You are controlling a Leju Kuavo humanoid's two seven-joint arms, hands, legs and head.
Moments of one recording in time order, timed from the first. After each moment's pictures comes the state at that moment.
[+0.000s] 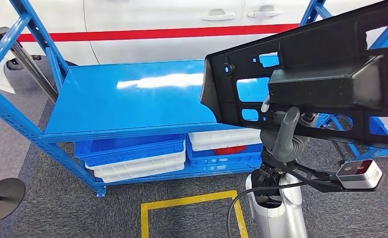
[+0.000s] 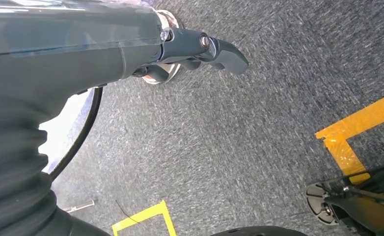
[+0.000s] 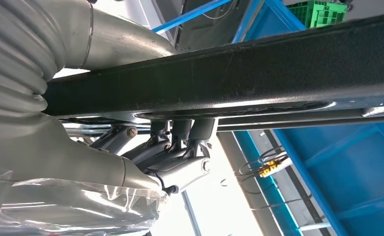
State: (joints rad) left arm -0.09 -0.20 0.89 -0.21 -1.38 0.06 0.01; right arm -0.22 0.22 0.15 -1.78 -0.39 0.26 -0.57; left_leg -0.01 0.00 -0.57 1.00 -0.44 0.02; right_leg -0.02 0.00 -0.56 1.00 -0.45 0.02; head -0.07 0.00
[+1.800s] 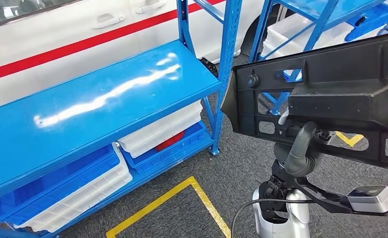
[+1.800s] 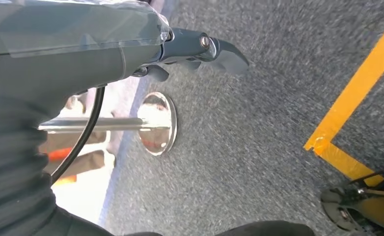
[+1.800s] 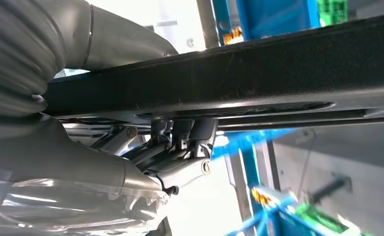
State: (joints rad) left arm -0.08 -0.21 0.89 -0.21 -1.39 0.06 0.05; right arm -0.10 0.27 0.08 -1.85 -0.35 0.19 -0.61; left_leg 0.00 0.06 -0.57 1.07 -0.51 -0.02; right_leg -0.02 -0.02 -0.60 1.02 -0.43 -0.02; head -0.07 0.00
